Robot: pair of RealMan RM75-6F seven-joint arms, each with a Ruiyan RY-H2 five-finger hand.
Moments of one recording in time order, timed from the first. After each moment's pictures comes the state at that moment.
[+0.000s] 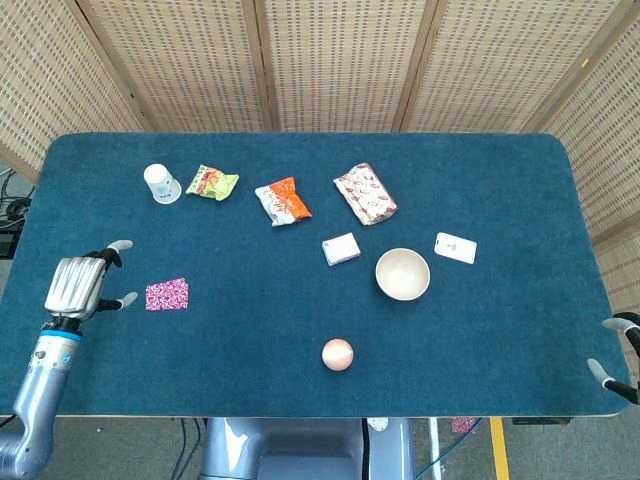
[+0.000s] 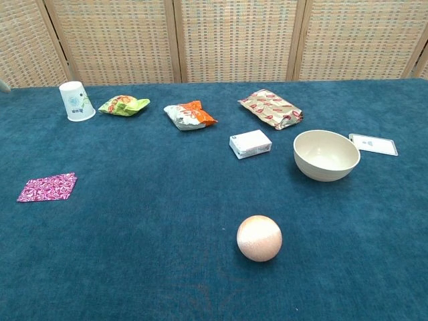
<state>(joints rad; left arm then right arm) -0.47 -1.25 -0.03 -1.59 1.16 1.33 0.23 -0.03 -1.10 0.10 -1.46 -1.51 1.61 0.15</state>
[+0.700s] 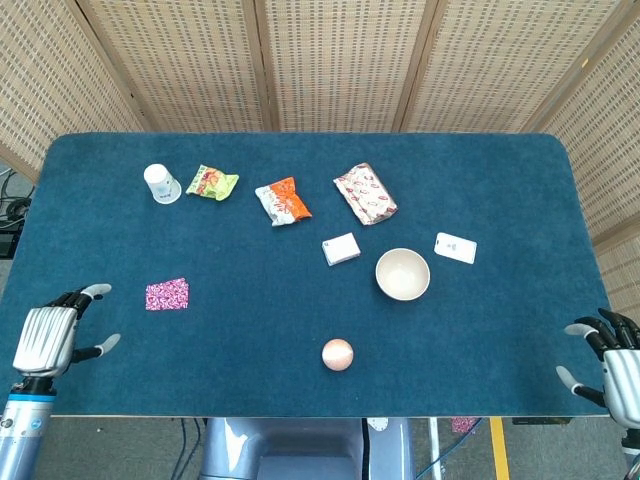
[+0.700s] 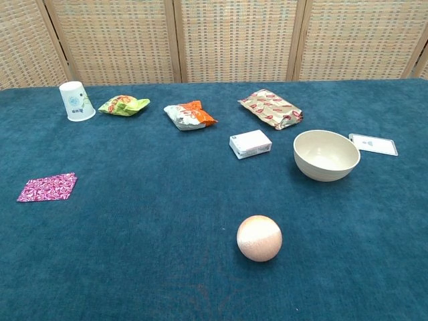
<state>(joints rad) -0.24 -1.22 0.05 -1.73 1.38 1.54 0.22 -0.01 -1.10 0.05 -1.53 -1.59 1.59 0.08</state>
